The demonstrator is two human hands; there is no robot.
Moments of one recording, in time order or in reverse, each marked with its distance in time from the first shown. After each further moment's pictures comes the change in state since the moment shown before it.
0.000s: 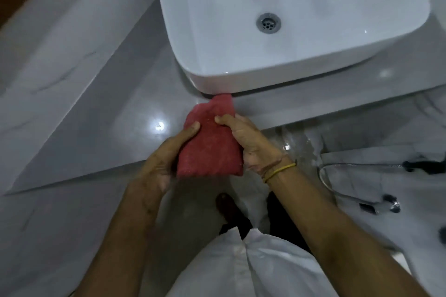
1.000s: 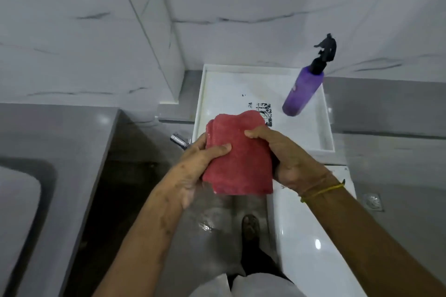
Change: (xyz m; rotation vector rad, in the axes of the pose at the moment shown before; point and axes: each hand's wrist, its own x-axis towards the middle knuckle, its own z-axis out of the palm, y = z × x) left_hand -0.047 -0.245 0.487 1.105 -0.835 -0.223; right_hand -0.351 0.099 -0.403 1.018 0.714 -0.486
